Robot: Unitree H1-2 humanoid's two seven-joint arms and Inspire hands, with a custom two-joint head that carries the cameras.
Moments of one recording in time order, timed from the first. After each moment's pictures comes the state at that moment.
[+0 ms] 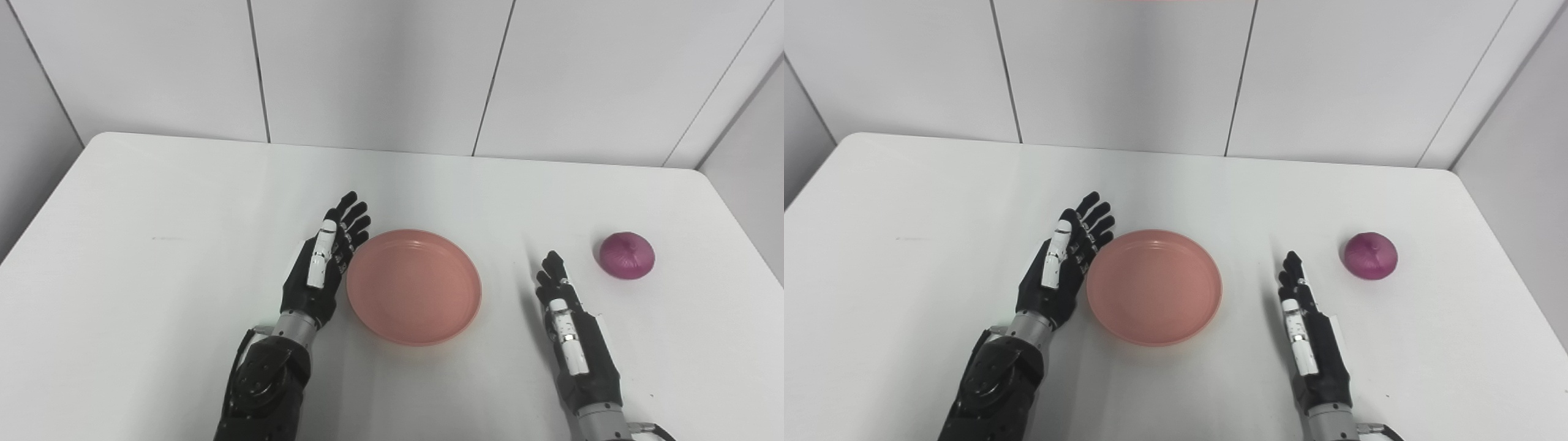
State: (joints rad) left arm -0.21 -0.12 -0.03 0.17 -0.20 0.01 -0.15; right arm 0.10 -0.10 0.00 -0.20 0.04 0.04 0.07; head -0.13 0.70
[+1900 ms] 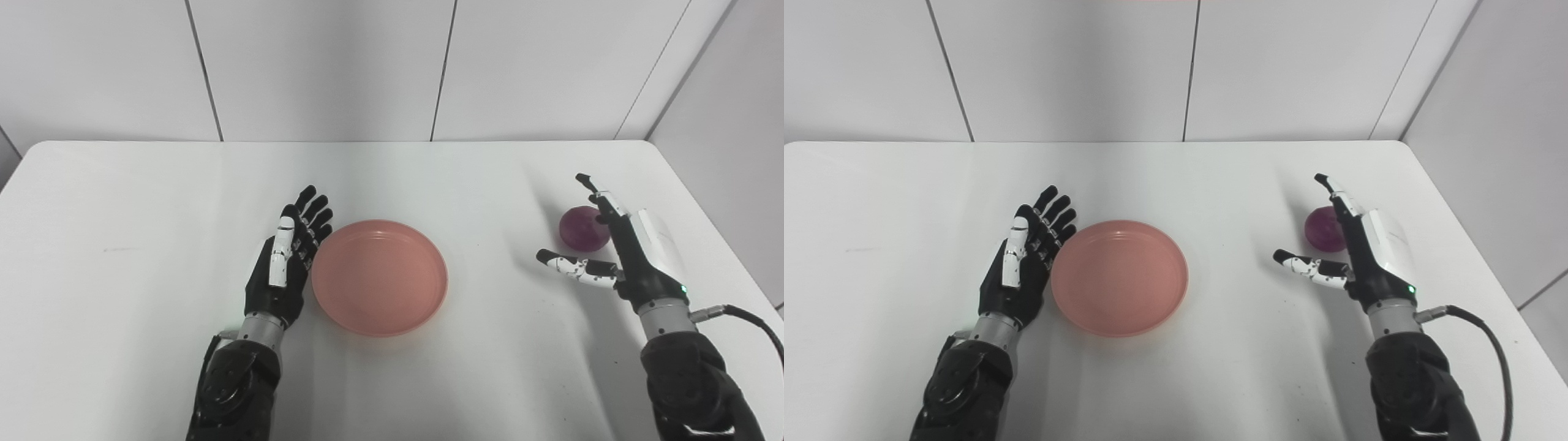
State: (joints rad) left arm -0.20 -0.11 -0.03 0.16 -0.25 0.02 -0.17; right arm -0.07 -0.43 -0.06 -0.34 -0.62 0.29 0.08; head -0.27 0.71
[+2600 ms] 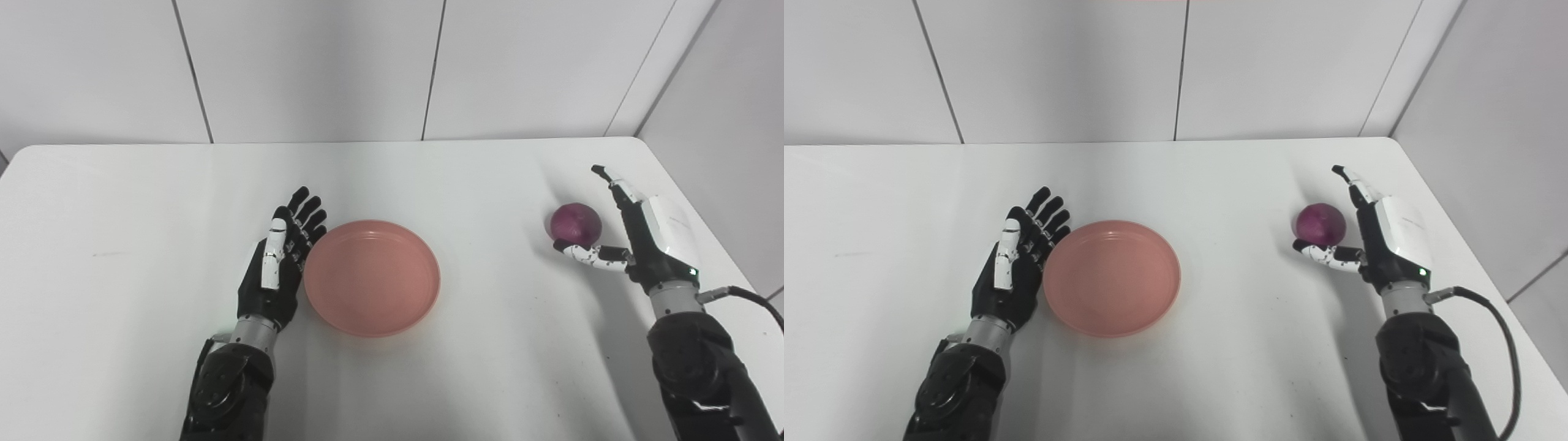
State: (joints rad) left arm -0.20 -0.11 -0.04 0.16 -0.25 0.02 -0.17; right arm -0.11 -0.49 -0.08 -0.21 -0.66 0.24 0.01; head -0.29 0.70
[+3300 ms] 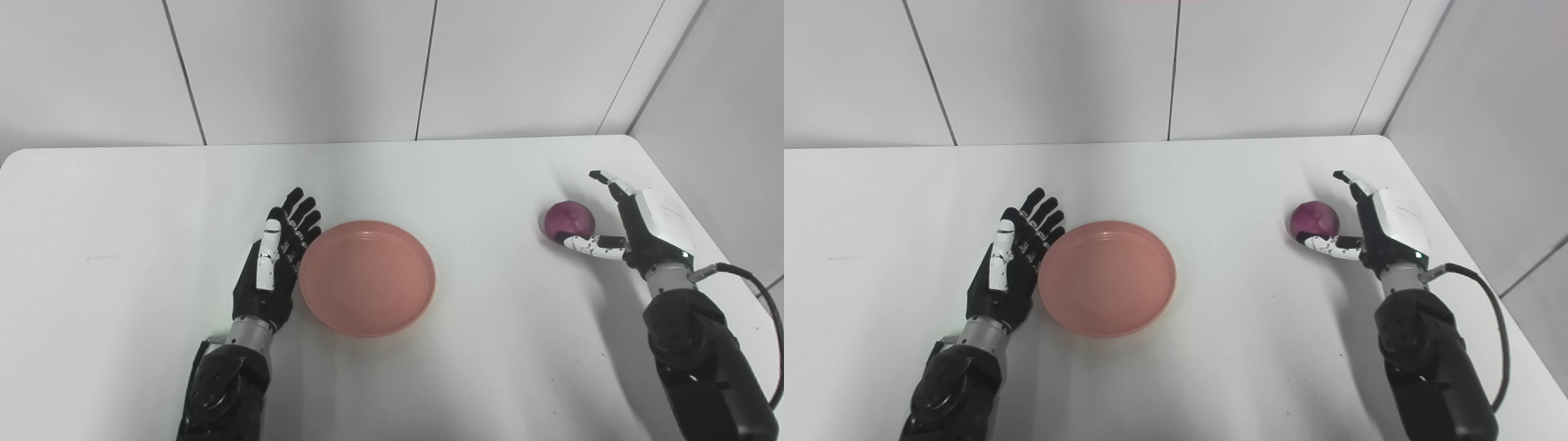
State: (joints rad) left arm -0.20 -0.11 -0.03 0.17 -0.25 0.02 -0.17; right arm -0.18 -0.52 -0.07 -0.05 -0.69 0.29 0.07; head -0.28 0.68
